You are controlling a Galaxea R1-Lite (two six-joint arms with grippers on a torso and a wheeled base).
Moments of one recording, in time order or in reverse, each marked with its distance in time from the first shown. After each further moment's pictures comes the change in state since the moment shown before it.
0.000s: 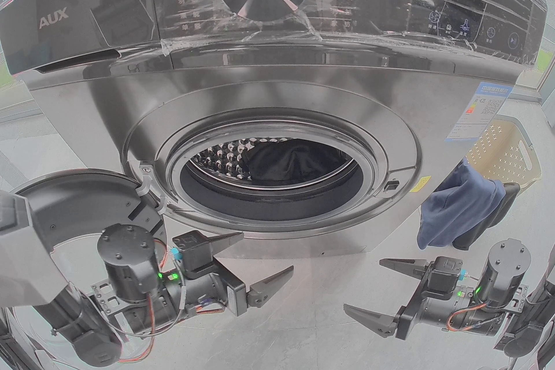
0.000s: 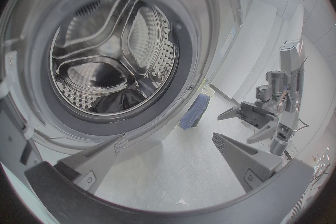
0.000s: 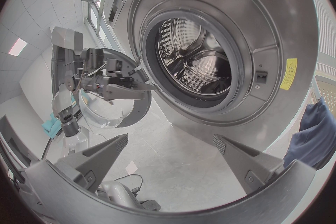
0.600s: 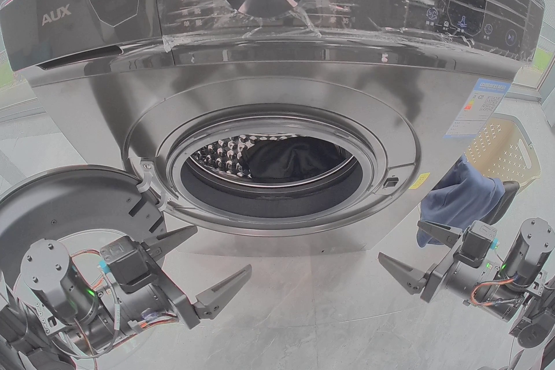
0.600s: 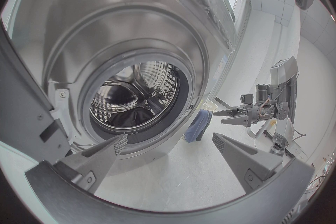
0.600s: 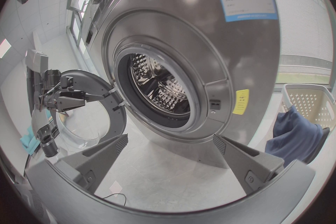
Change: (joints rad) left arm -0.013 -0.247 0.225 -0.123 0.096 0.004; right arm -0.116 -0.126 -0.013 0.006 -0.118 0.025
